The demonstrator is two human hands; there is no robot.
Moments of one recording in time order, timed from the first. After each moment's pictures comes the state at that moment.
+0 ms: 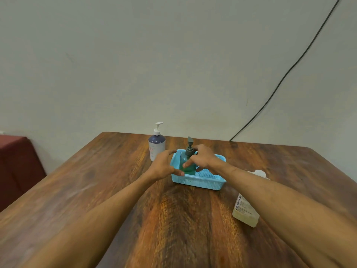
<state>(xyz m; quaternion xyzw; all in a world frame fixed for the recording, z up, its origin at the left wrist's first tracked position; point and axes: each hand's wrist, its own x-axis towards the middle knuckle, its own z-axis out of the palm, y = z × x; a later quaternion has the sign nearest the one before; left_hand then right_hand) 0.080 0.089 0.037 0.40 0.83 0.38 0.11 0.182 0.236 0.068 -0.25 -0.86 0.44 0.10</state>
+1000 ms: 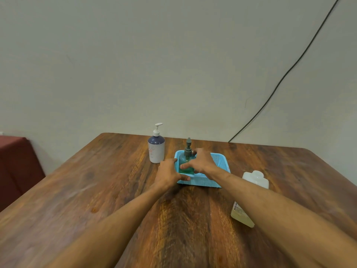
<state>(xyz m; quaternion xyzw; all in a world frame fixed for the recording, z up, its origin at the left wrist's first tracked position) 0.107 0.105 0.012 0.33 0.85 0.40 0.09 0.179 0.229 0.050 -0.30 -0.87 0.37 0.16</state>
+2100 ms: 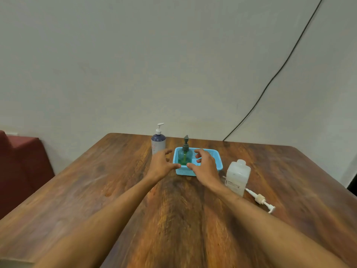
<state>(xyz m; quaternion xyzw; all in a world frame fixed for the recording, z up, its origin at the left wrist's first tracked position) 0.154 0.038 0.058 0.34 0.81 0.48 0.04 0.272 0.161 0.055 -0.26 -0.84 0.36 0.30</state>
